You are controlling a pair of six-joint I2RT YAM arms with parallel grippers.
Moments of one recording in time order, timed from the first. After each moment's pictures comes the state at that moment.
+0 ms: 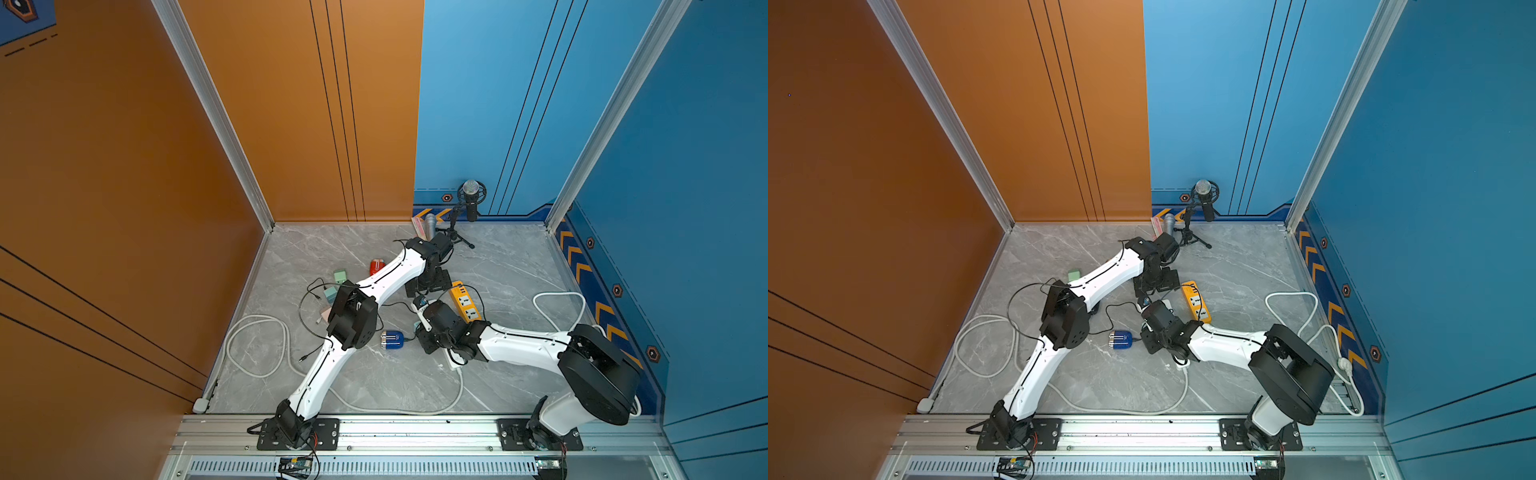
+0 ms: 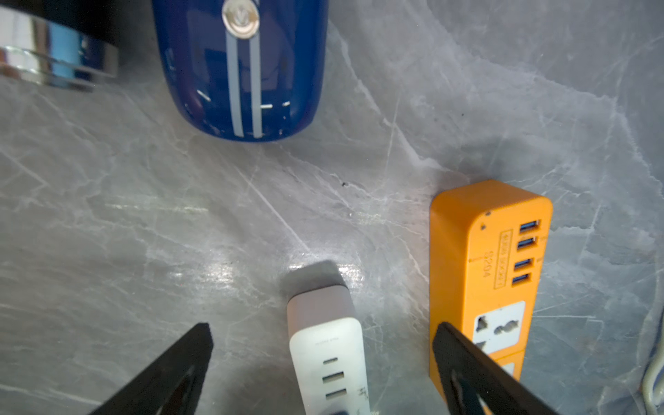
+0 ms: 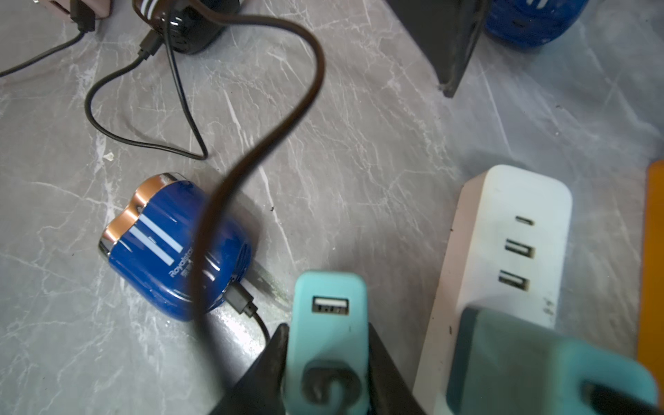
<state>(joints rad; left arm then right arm) -0.72 2.45 2.32 -1.19 0.04 -0.89 0.88 1.57 0.78 -0.10 0.10 0.24</state>
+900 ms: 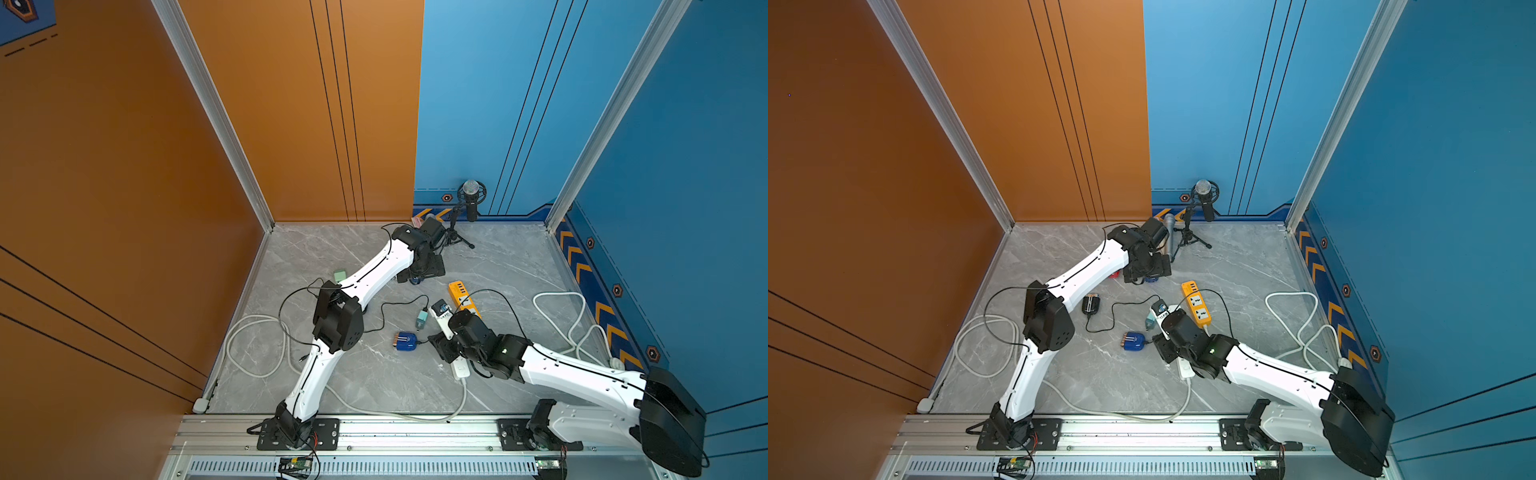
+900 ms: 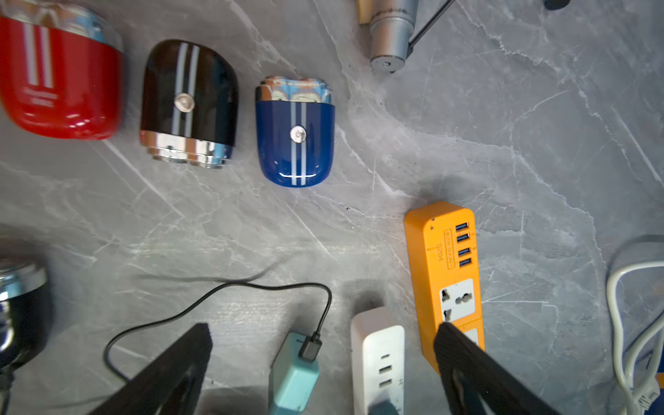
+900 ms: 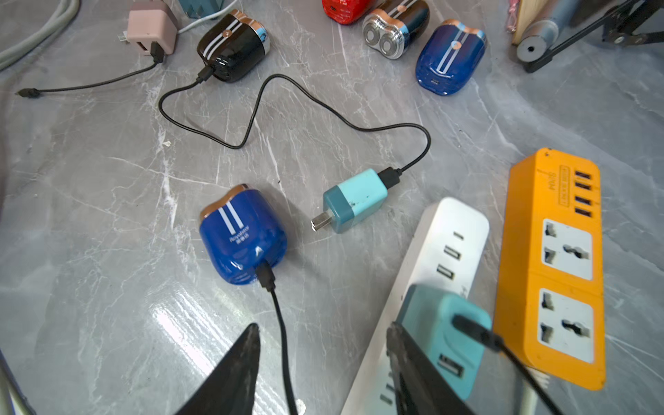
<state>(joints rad) -0.67 2.25 2.24 -1.18 -0.07 -0.79 0.91 1.16 0.63 -0.24 0.17 0.19</state>
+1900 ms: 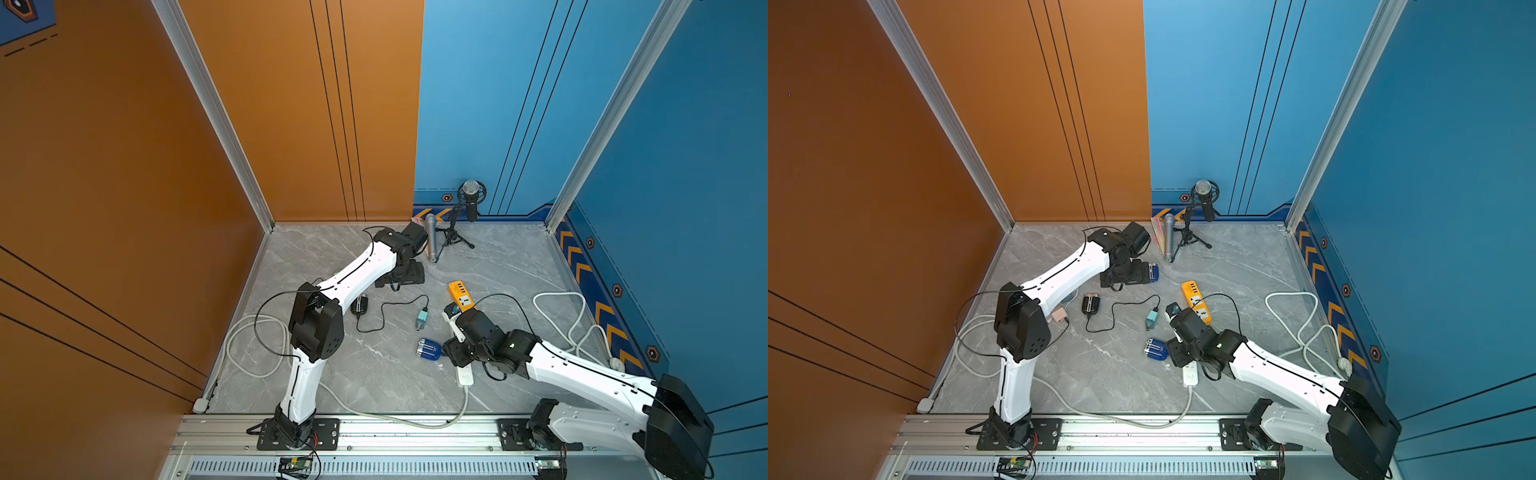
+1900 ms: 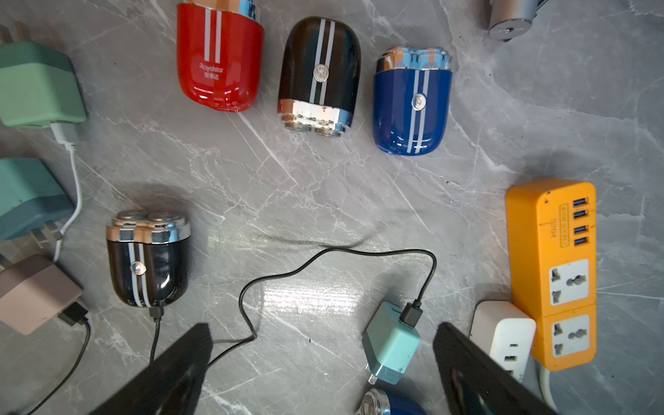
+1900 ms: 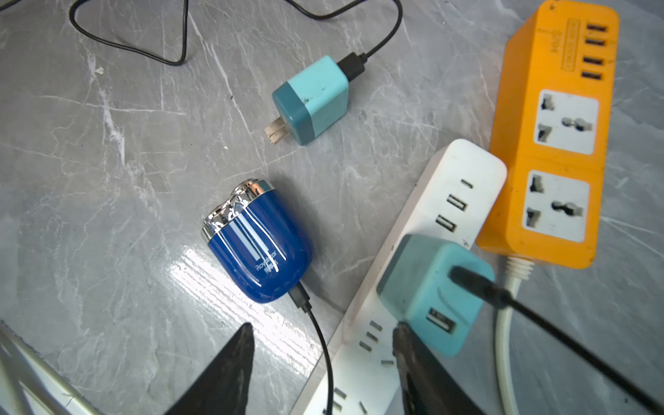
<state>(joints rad) -0.63 2.09 1.98 -1.19 -0.14 -0.72 0.83 1.13 0.68 -0.53 0.09 0.30</state>
